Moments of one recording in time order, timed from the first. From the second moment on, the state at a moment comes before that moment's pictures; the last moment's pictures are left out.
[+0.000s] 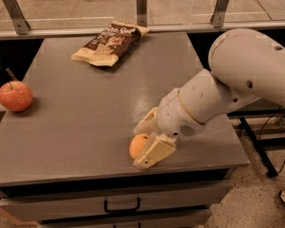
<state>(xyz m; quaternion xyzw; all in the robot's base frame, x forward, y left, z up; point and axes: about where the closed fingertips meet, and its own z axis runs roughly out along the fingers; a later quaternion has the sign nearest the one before) 0.407 -0.003 0.836 -0.67 0.66 0.23 0.24</state>
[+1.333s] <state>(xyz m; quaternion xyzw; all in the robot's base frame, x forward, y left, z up) 0.467 -0.061 0.921 -0.63 0.68 0.18 0.32</state>
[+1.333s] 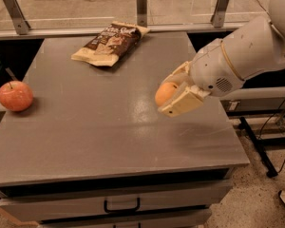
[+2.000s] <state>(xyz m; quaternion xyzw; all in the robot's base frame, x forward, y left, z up) 0.485 -0.059 0.925 -0.63 0.68 0.16 0.34</state>
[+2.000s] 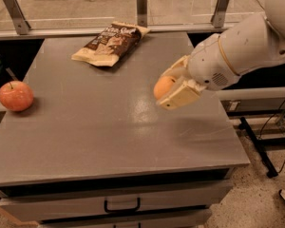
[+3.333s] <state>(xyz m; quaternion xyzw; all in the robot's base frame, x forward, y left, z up) 0.707 -0.033 0.944 -0.59 0.63 0.11 0.48</state>
